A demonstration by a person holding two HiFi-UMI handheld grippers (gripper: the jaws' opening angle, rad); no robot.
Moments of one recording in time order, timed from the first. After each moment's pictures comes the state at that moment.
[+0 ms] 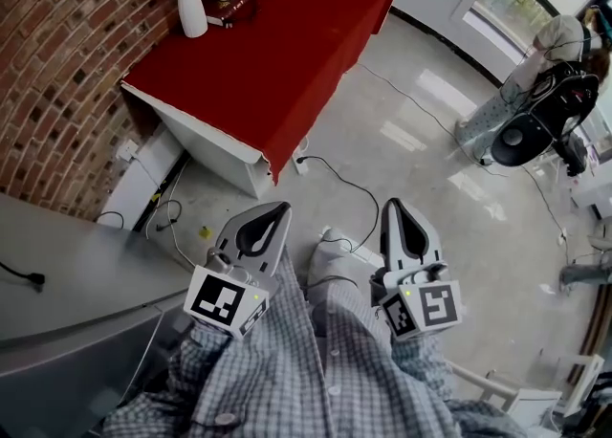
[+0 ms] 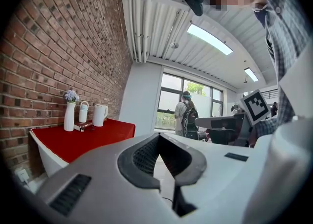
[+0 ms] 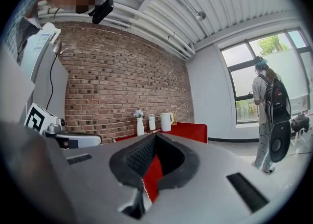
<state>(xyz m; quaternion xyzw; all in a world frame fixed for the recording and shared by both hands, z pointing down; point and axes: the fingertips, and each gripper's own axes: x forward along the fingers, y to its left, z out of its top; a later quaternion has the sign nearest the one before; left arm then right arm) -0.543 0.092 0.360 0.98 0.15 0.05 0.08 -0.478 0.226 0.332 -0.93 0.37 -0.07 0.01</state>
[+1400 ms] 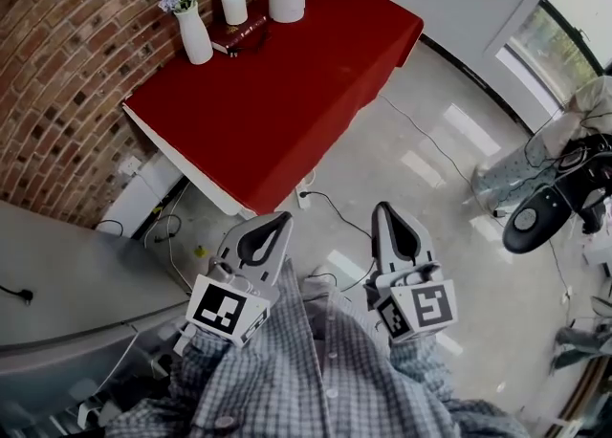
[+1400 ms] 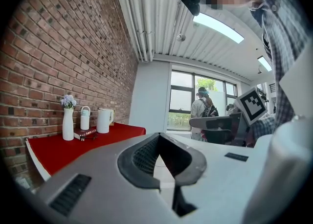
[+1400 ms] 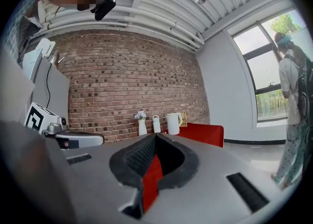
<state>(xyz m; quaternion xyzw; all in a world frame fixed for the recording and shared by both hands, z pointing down) -0.392 0.101 0.353 0.99 0.08 0.05 0.05 -0.307 0.206 0.334 -0.89 0.46 -0.08 0.02</state>
